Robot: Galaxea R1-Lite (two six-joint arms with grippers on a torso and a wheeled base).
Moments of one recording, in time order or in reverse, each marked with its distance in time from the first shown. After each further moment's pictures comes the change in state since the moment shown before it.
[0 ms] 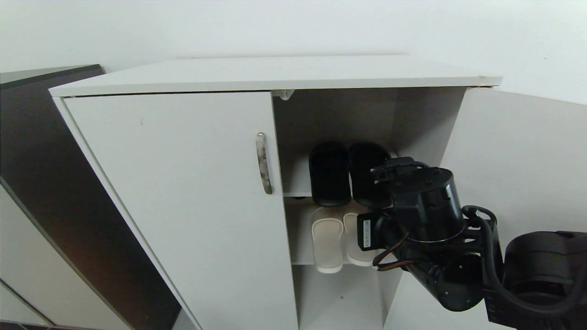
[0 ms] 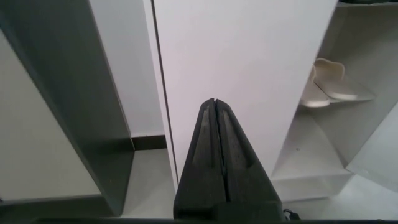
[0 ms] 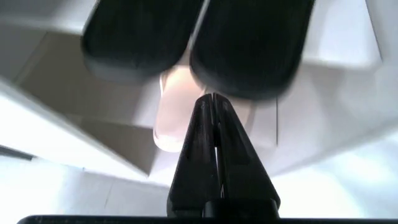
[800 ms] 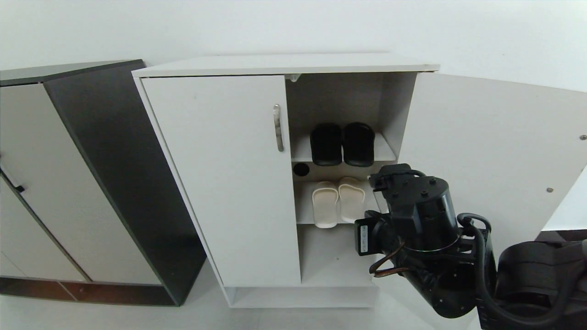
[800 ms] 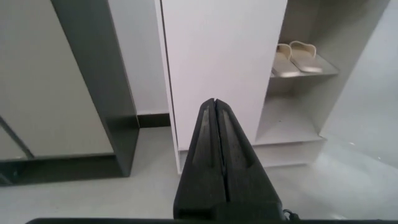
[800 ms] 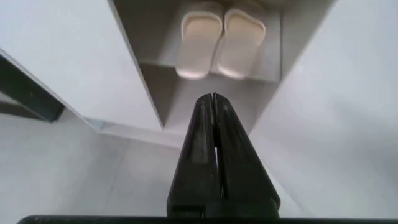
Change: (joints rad) left arm 0.000 0.000 0.000 0.000 0.000 0.000; right arm -0.001 0.024 0.035 -0.070 0.001 -0.007
